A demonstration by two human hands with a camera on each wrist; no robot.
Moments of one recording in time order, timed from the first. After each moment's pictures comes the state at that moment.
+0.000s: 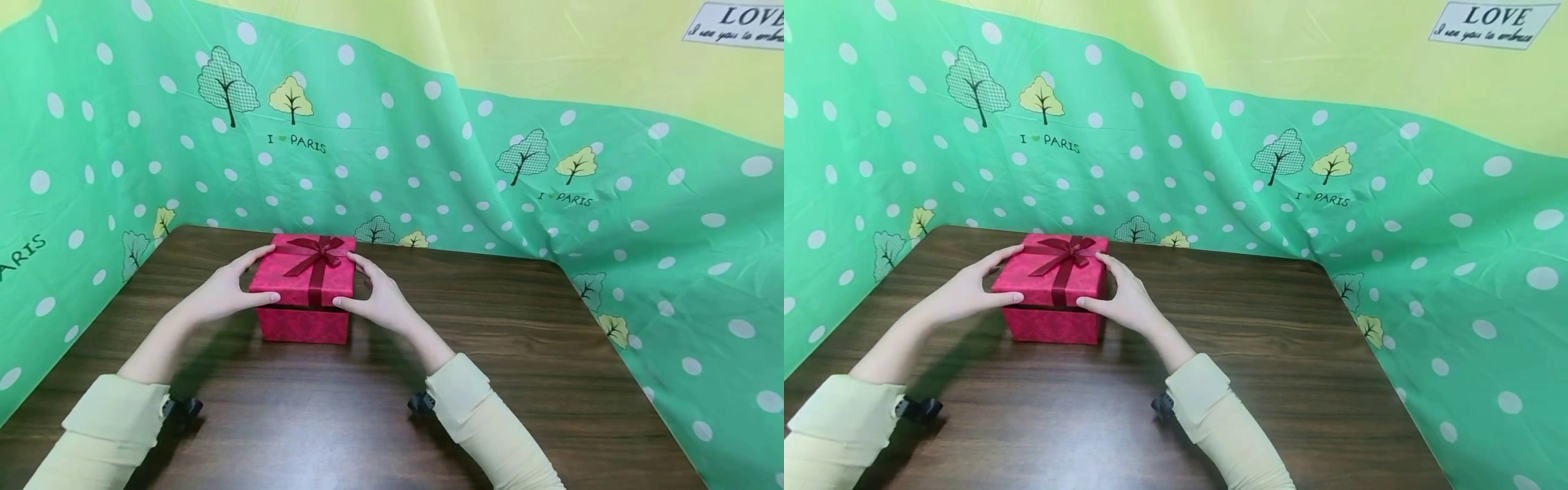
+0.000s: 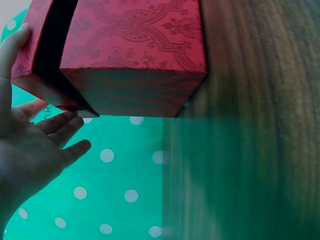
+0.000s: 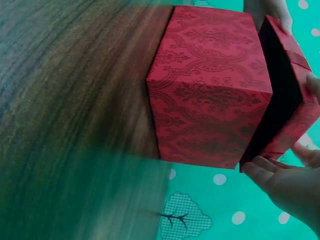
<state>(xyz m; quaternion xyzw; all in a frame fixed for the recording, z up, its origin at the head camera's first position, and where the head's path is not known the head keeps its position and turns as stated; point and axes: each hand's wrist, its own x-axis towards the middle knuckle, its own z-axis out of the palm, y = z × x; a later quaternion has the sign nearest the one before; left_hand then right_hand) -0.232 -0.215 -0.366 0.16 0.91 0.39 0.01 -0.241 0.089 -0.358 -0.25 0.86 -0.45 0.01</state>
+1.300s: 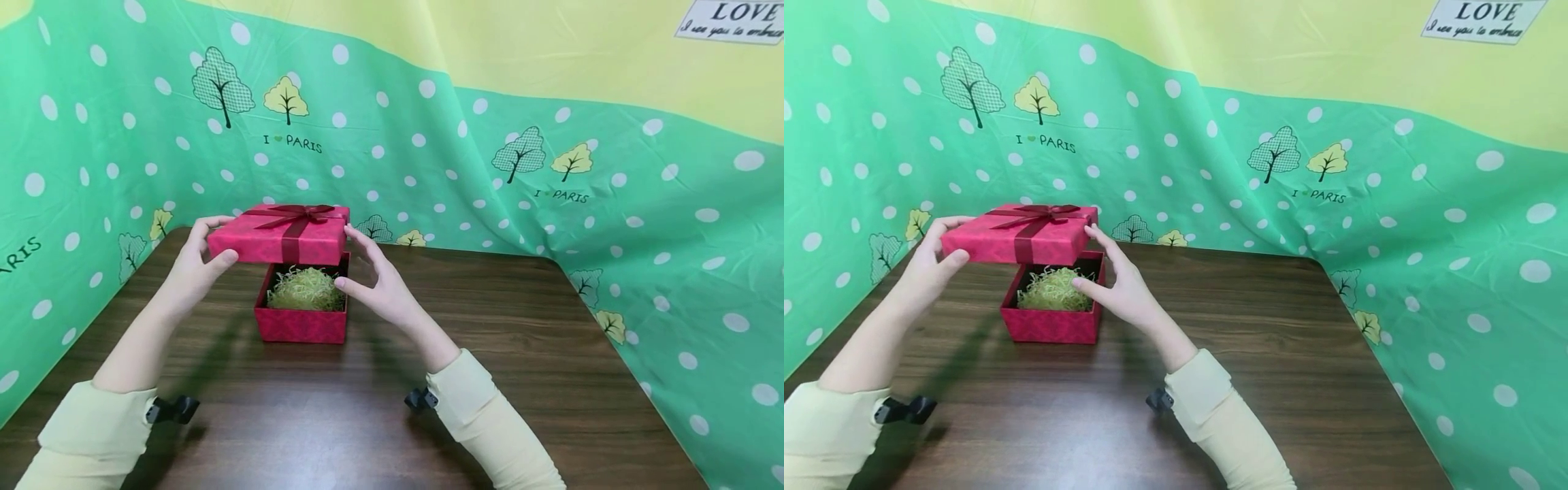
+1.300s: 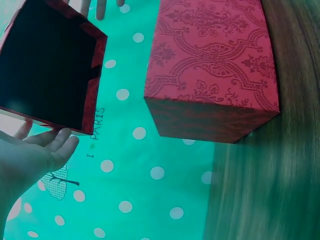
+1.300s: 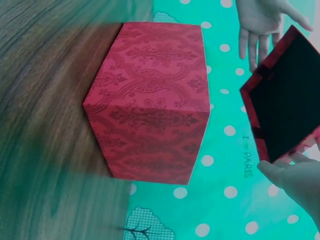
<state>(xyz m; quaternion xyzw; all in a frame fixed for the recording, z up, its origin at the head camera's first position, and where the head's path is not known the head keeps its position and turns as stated) -0.200 -0.211 -0.317 0.15 0.78 0.59 -0.12 -0.205 0.088 -0.298 -0.34 0.76 -0.56 -0.01</state>
